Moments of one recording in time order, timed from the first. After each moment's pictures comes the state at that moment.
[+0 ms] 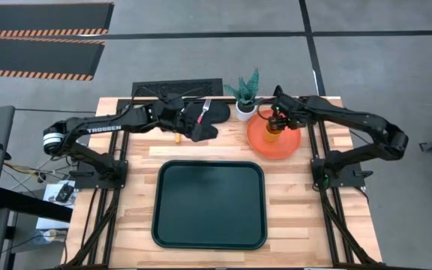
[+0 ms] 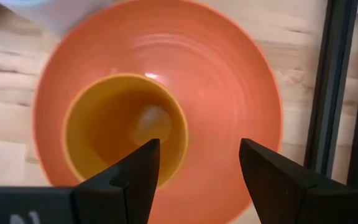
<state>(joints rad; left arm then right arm) 0.33 1.38 1.08 -0.14 0.40 -0.78 -0.58 1.28 0.99 -1.03 0.26 0.82</state>
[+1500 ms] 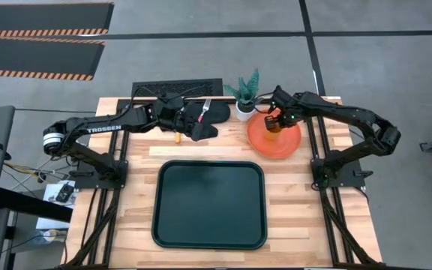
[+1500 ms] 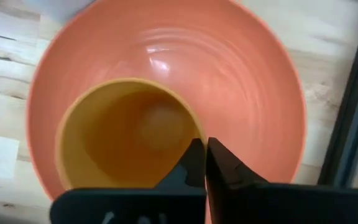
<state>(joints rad) 0.33 1.37 1.09 -0.12 0.41 -0.78 -0.66 1.36 1.00 -0.96 0.18 0.66</state>
